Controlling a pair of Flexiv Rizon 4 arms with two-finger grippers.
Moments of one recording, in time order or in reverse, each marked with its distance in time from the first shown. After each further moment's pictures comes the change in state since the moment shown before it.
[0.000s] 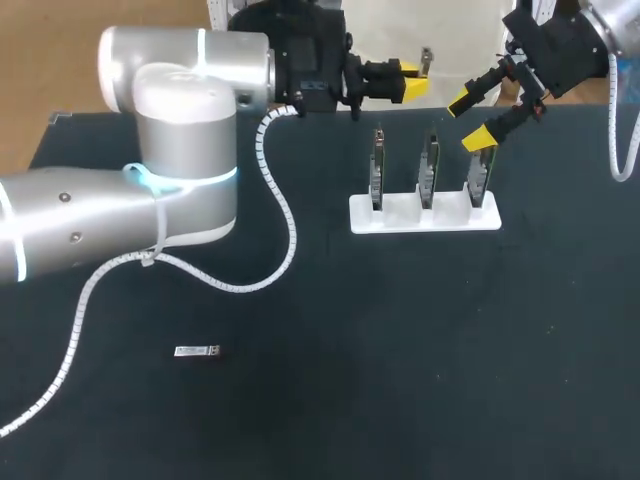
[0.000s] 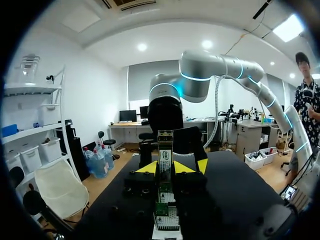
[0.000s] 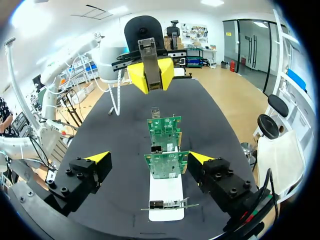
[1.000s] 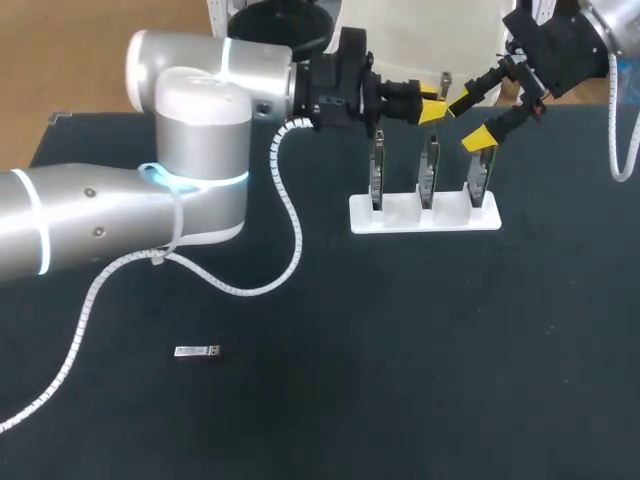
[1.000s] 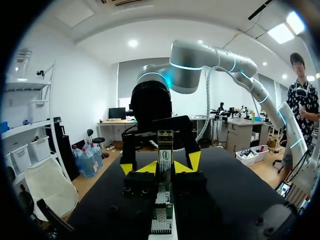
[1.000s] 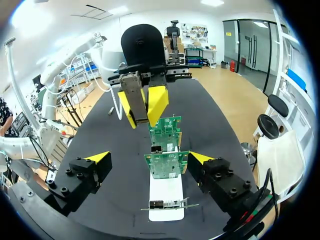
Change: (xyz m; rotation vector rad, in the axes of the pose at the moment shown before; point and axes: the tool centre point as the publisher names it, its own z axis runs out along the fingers) left arm 0.021 -0.018 0.025 0.096 0.015 -0.003; right arm 0.000 0.000 0.000 0.000 0.000 0.000
